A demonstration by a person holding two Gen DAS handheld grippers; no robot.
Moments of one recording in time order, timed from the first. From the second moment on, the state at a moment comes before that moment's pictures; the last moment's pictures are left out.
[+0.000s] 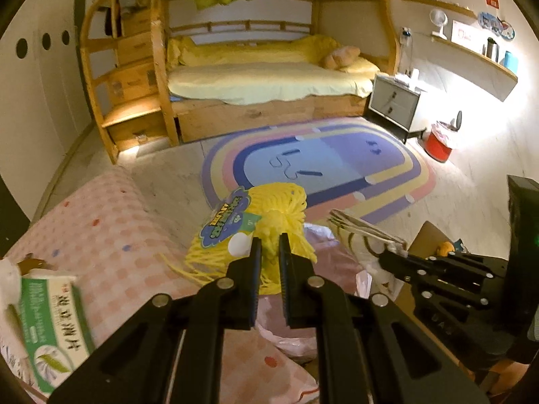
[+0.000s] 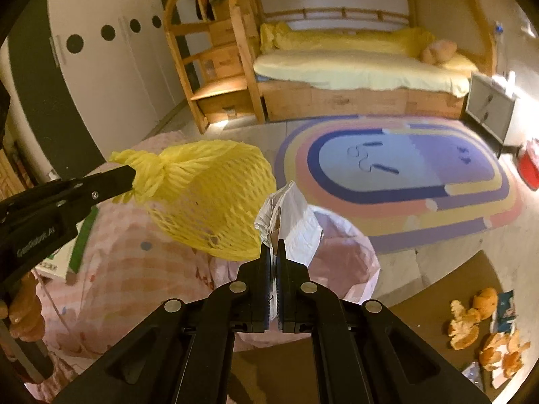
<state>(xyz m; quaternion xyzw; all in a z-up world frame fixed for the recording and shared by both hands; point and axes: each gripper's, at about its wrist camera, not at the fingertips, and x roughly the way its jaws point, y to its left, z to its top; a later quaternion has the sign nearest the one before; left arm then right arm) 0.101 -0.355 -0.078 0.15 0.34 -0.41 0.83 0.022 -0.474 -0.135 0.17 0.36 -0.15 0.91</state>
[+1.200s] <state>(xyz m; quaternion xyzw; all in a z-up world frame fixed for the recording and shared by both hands) 0.076 -0.109 -0.025 0.07 0.33 -0.20 0.92 0.026 -0.318 -0.052 0.08 0.33 -0.02 0.94</state>
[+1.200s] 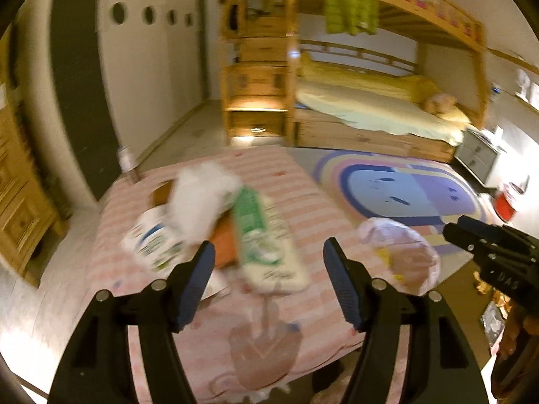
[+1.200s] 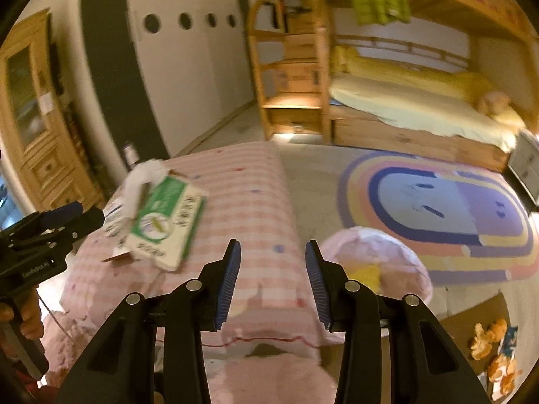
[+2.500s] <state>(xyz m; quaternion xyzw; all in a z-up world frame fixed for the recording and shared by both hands) 0.109 0.034 -0.093 0.00 0.40 -0.05 0.92 0.129 -0.170 -0.114 -0.08 0.35 -0.01 0.93</state>
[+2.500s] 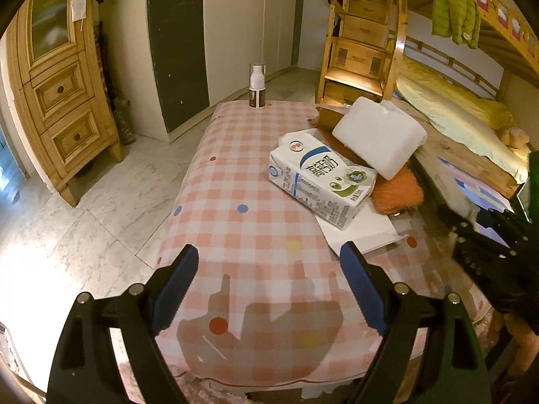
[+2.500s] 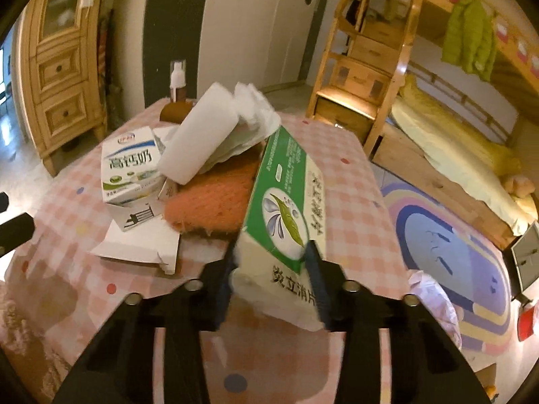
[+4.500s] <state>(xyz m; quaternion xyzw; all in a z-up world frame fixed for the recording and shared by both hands) 0.100 -0.060 -0.022 0.01 0.29 -0.23 0.93 0.059 -0.271 -0.047 0.11 0.29 0.04 0.95</state>
